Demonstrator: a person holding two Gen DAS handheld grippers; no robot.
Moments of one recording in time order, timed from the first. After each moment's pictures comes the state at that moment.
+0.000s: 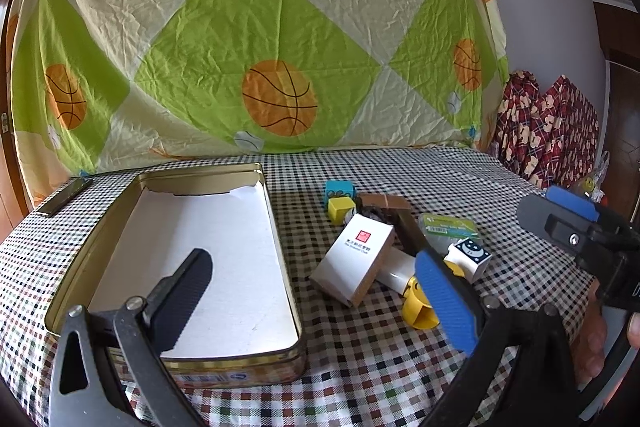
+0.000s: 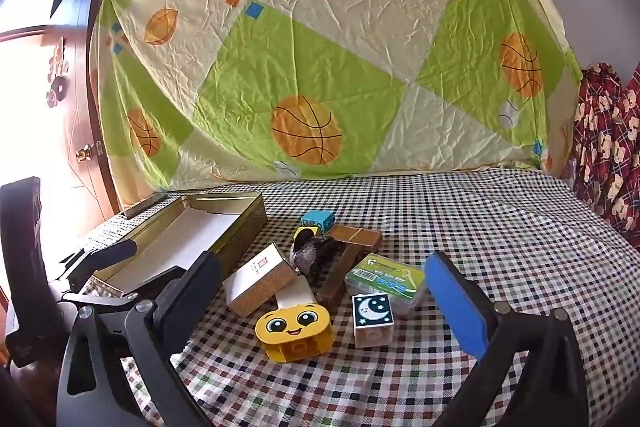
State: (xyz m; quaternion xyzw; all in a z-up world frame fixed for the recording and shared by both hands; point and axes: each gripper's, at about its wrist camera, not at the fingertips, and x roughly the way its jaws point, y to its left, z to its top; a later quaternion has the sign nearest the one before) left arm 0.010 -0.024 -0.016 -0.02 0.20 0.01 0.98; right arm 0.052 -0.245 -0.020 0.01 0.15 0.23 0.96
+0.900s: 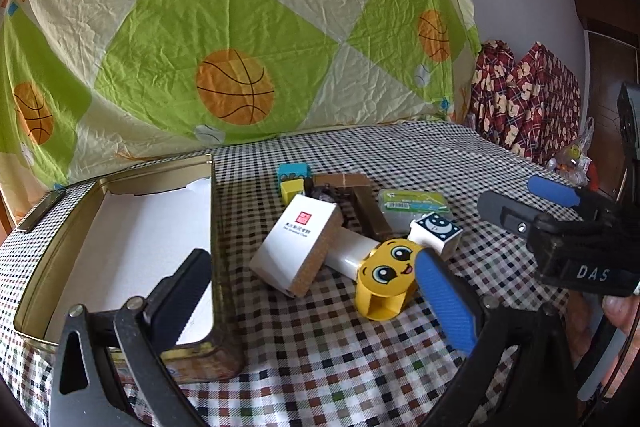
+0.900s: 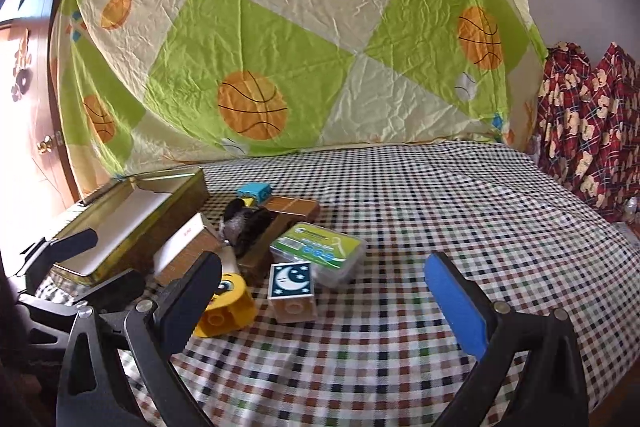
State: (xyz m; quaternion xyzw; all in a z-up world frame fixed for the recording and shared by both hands) left arm 0.021 -0.072 -0.029 0.02 0.23 -0.04 0.97; right arm 0.078 -0.282 -0.050 0.02 0.15 0.16 0.97
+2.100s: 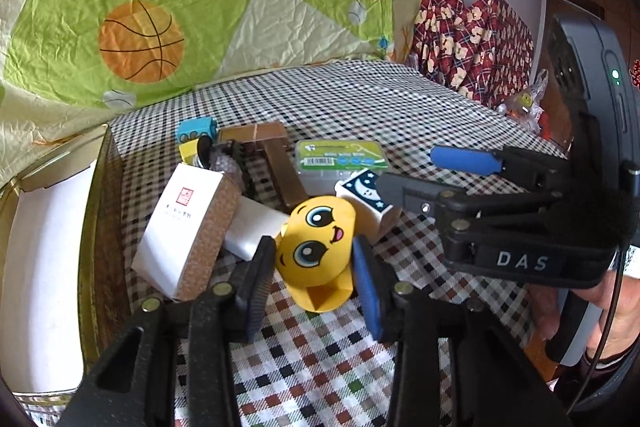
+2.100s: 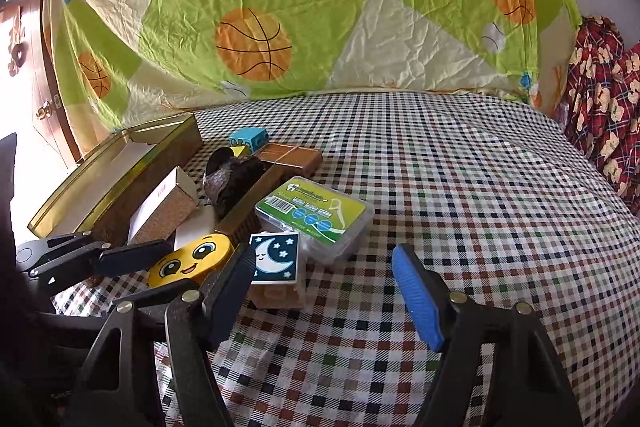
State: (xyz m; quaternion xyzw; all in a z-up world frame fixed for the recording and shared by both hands) left arm 0.066 -0.110 -0.046 0.04 0.33 -0.15 0.93; right arm 0.123 -0.275 -0.065 -0.03 0.29 0.20 0.94
